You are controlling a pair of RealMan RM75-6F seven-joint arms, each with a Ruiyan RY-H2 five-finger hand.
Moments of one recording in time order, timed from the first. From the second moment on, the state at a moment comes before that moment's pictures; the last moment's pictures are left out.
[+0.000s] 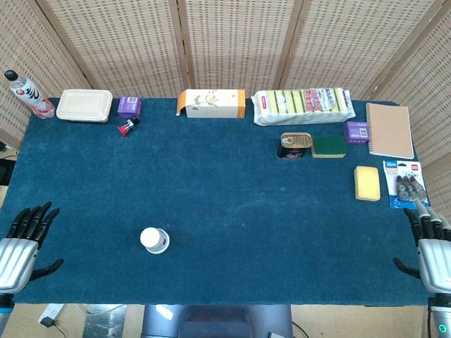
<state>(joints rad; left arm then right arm) -0.06 -1.09 0.04 -1.70 1.65 1.51 0.13 0.03 -1.06 0.05 -1.69 -1.45 1.53 -0.20</state>
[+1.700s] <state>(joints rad) -0.53 -1.23 -0.06 -1.99 1.12 0.98 0.61 0.03 -0.99 0.03 -1.71 -1.50 1.47 -0.05</state>
